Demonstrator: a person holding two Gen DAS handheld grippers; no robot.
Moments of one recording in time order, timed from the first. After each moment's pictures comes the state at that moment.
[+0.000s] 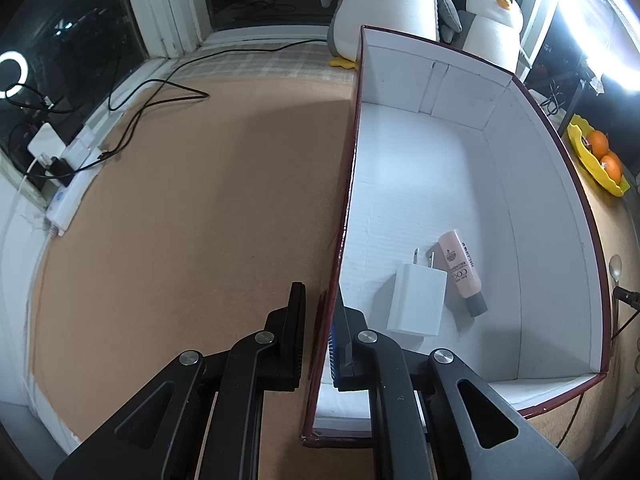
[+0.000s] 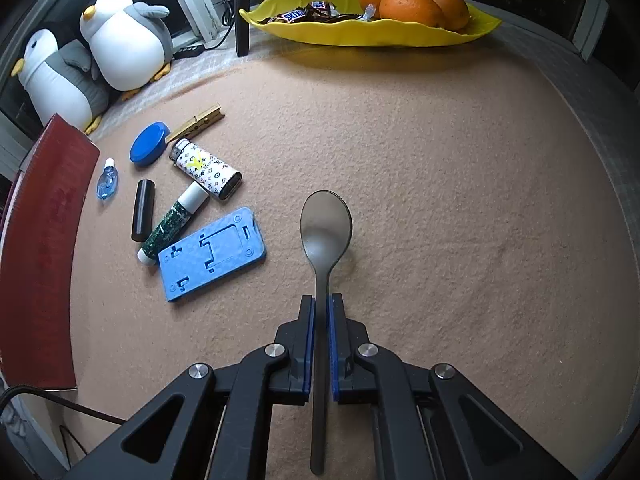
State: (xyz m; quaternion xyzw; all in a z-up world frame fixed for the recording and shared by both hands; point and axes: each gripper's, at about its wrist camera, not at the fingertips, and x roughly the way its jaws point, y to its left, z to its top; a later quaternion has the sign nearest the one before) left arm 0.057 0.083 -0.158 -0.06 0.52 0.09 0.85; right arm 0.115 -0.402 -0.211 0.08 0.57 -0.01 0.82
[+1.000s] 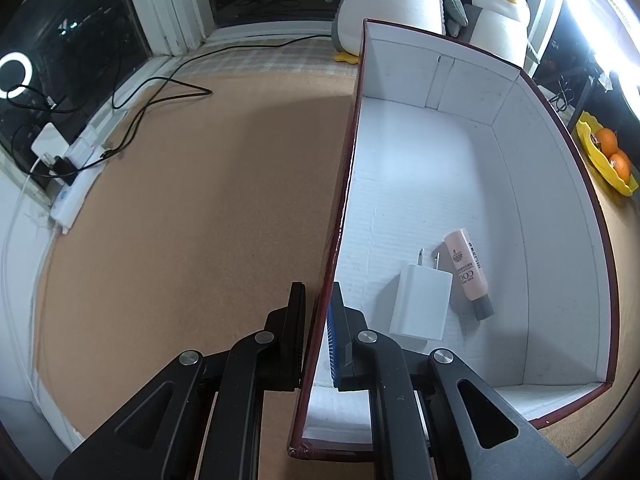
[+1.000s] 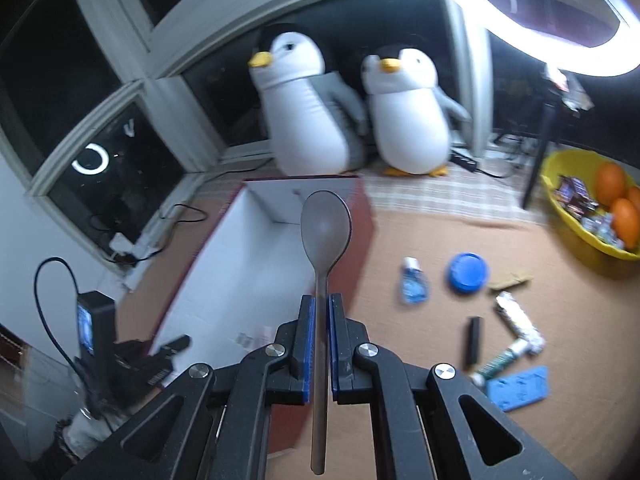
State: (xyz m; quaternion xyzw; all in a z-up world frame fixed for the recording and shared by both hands) left arm 0.060 0.081 -0.161 -0.05 0.53 0.10 0.84; right arm 0.134 -0.179 -0.072 0.05 0.44 0.27 0.86
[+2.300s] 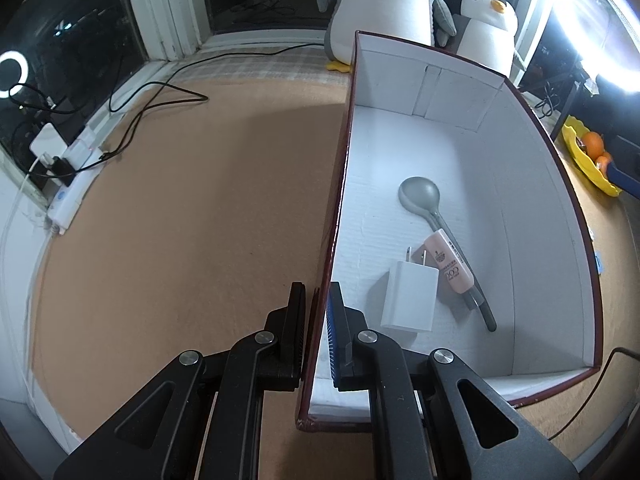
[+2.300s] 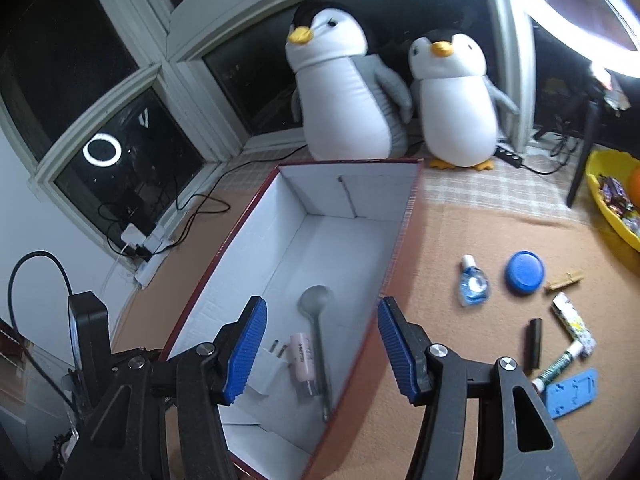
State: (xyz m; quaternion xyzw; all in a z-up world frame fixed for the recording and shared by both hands) left arm 0.049 0.082 -0.153 -0.06 0.52 0.08 0.85; right arm 0.125 -0.143 -0.092 0.06 0.44 0.28 0.85
